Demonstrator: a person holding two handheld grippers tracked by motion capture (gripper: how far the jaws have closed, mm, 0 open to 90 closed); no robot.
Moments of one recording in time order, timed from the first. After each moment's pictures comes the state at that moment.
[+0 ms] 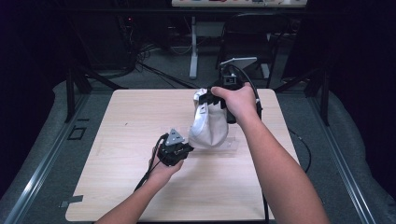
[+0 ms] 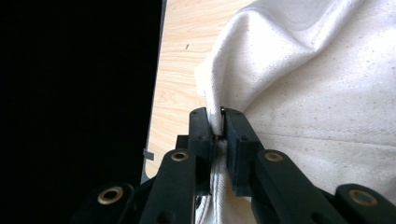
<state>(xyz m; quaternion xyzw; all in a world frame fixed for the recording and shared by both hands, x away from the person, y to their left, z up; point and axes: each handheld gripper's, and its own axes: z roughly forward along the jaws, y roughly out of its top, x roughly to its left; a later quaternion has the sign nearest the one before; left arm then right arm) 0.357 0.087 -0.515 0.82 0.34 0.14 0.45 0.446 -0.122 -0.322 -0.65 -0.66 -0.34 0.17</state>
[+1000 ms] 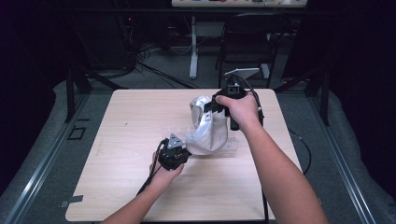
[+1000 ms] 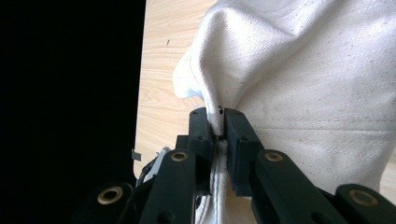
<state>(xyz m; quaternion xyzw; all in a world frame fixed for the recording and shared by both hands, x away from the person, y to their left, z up) 0.353 0.087 -0.534 0.81 0.38 0.14 0.42 0.450 -0.136 -0.354 -0.66 -0.65 -0.33 0.17</state>
